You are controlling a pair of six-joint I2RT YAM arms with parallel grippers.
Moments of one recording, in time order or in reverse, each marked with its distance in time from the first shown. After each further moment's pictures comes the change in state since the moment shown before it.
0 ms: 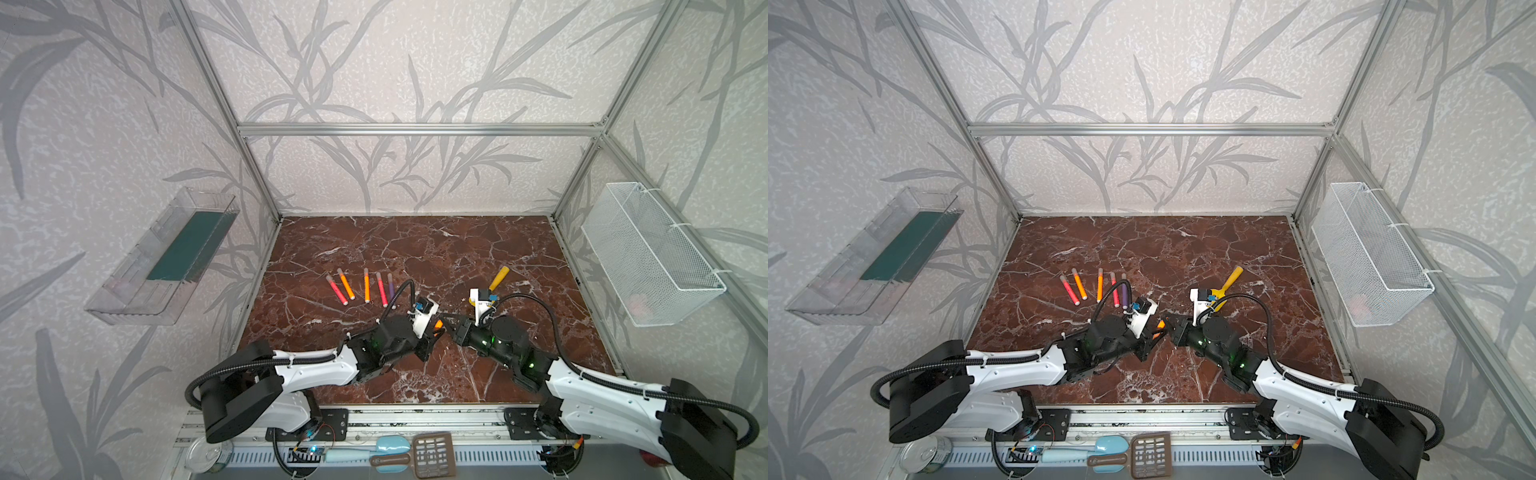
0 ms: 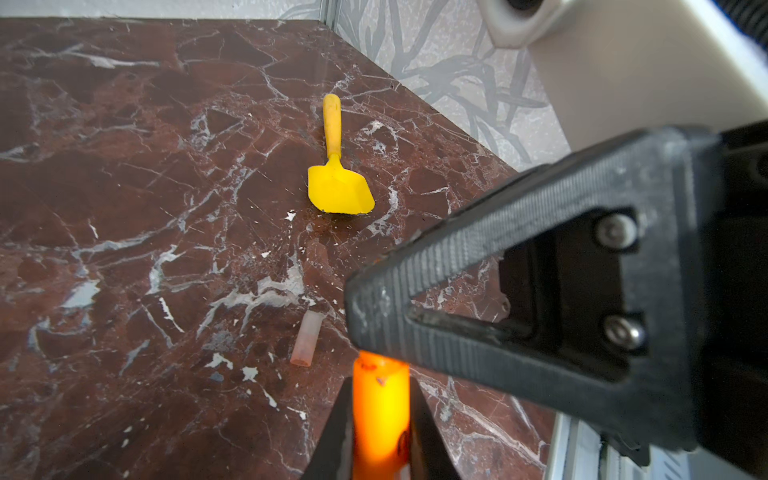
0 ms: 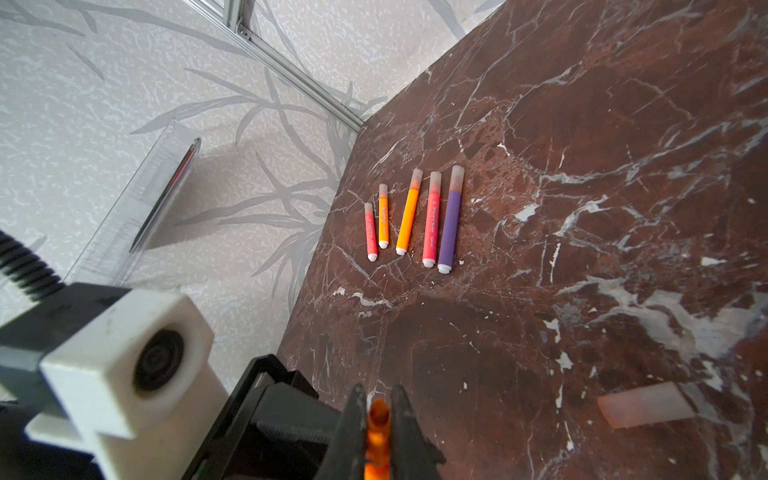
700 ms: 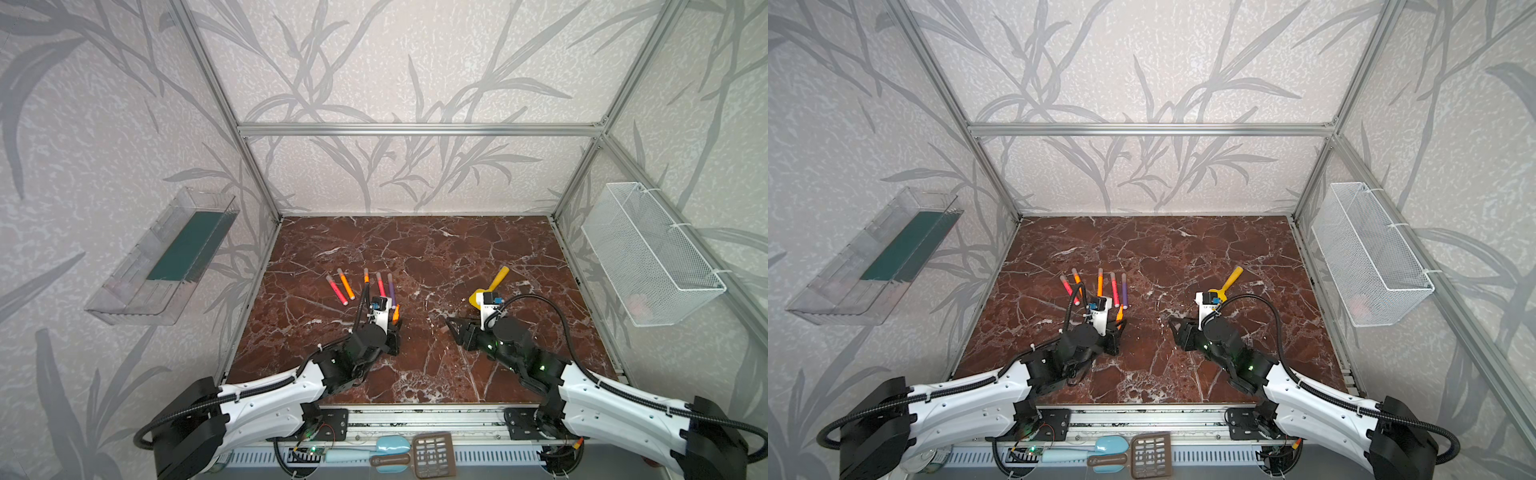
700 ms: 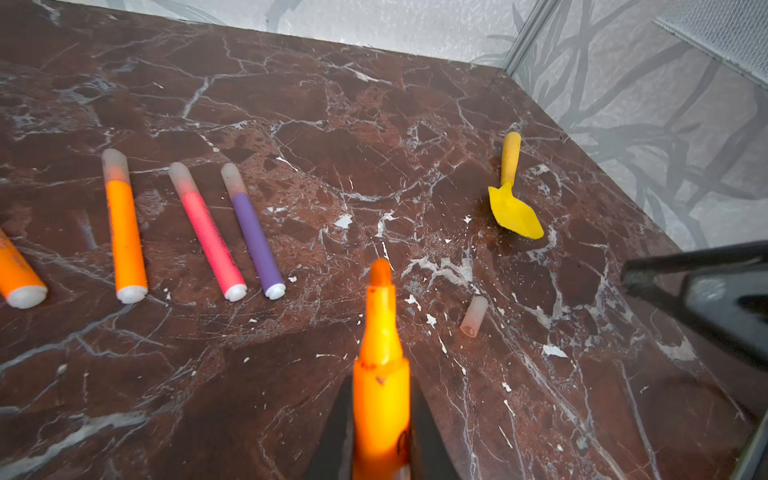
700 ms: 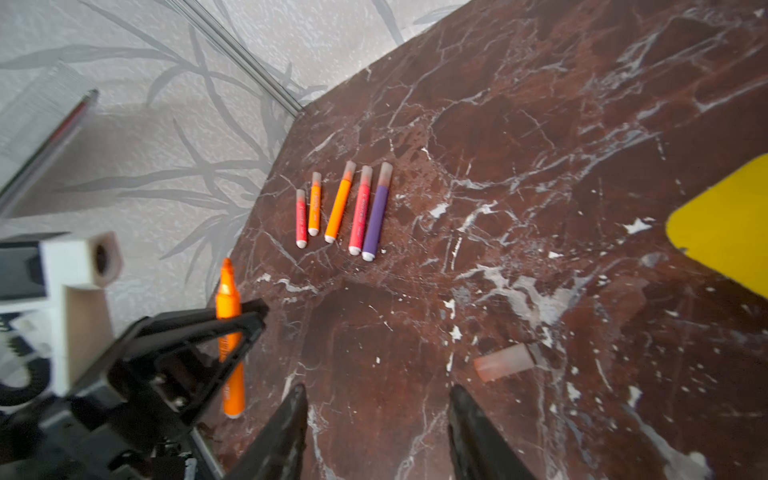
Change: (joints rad) left arm 0.058 -0.361 -0.169 -0.268 -0.370 -0.190; right arm 0.002 -0.126 0.020 -0.350 0.132 -0.153
